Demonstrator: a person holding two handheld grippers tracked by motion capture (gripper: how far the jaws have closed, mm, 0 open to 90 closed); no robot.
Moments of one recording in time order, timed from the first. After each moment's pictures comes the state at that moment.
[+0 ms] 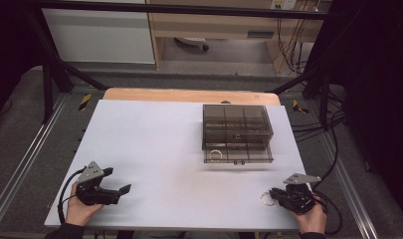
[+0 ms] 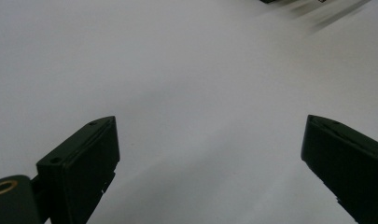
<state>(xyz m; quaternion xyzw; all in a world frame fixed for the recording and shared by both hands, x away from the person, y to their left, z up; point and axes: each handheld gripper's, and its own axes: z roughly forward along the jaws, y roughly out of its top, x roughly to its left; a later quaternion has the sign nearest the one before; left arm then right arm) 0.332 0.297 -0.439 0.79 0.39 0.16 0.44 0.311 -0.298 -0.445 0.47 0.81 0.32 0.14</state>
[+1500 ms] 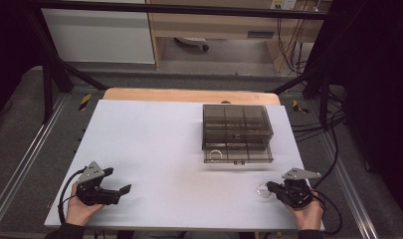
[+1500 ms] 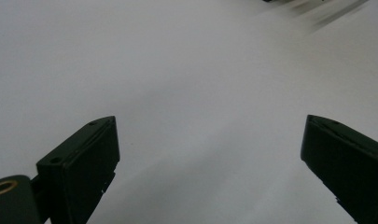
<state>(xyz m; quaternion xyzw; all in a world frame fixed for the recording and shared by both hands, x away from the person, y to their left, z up) 0.332 0.297 -0.440 0.79 0.39 0.16 0.44 0.318 -0.286 -0.428 0.46 0.80 0.35 0.16</state>
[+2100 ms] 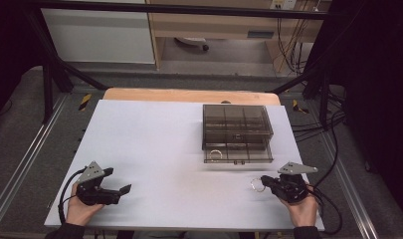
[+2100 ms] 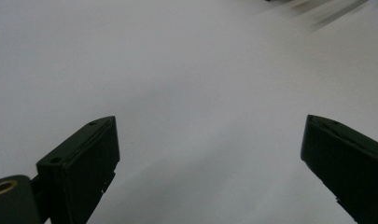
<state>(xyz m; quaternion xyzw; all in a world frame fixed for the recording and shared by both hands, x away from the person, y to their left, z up) 0.332 0.297 -0.440 0.79 0.39 0.16 0.44 0.327 -0.268 -0.409 0.43 0.80 0.38 0.16</state>
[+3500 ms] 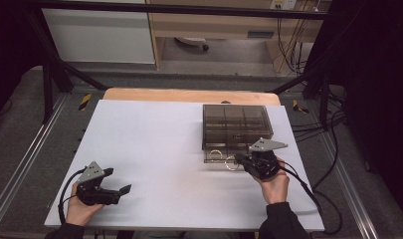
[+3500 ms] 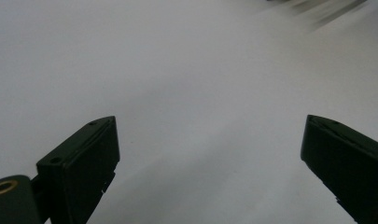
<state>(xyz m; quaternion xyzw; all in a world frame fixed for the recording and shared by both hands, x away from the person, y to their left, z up) 0.333 0.297 -0.441 0.79 0.39 0.16 0.44 0.374 -0.194 -0.371 0.39 0.81 0.41 0.18</state>
